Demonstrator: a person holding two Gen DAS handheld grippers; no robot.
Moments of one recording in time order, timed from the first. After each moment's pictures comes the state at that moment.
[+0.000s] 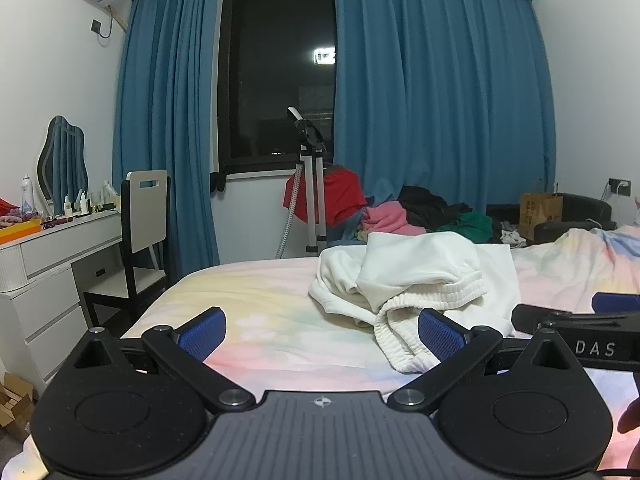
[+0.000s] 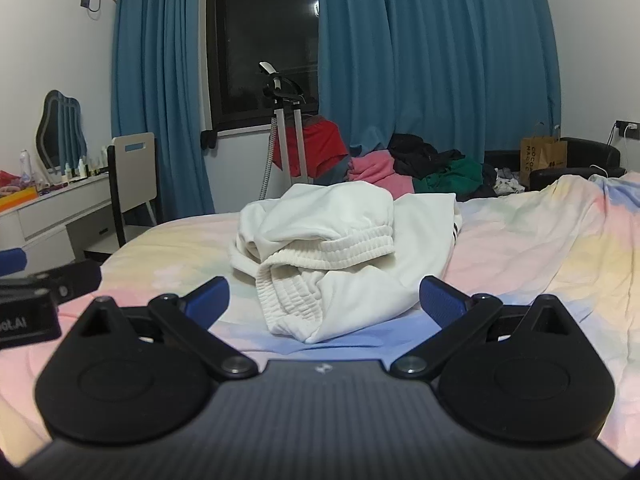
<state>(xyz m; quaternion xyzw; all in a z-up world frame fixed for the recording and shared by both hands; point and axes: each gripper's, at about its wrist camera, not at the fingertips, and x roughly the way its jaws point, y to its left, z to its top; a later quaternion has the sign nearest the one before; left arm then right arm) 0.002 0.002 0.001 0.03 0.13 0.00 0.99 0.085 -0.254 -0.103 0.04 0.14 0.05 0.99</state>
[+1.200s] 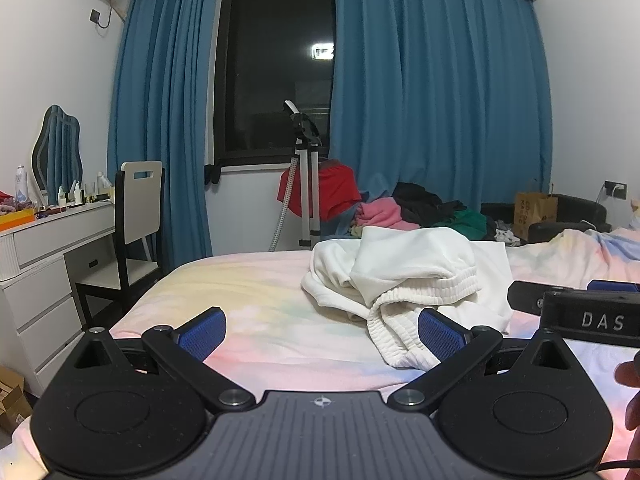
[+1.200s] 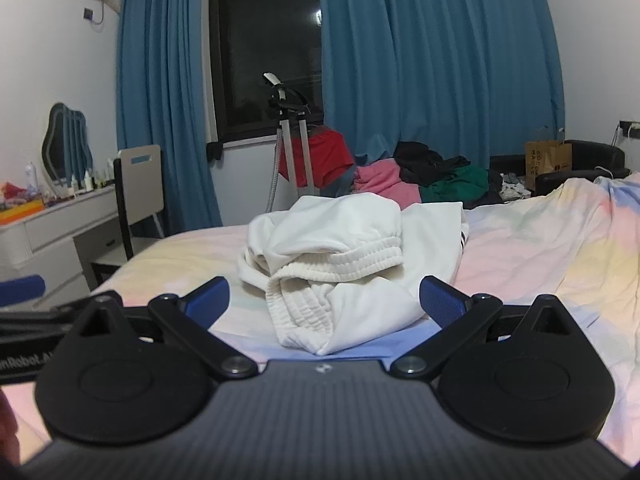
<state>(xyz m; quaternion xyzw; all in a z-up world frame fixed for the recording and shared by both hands) 0.012 0.005 -0.009 0.02 0.13 0.00 0.99 0.085 -0.253 -0.096 0.06 0.13 0.06 0.99</state>
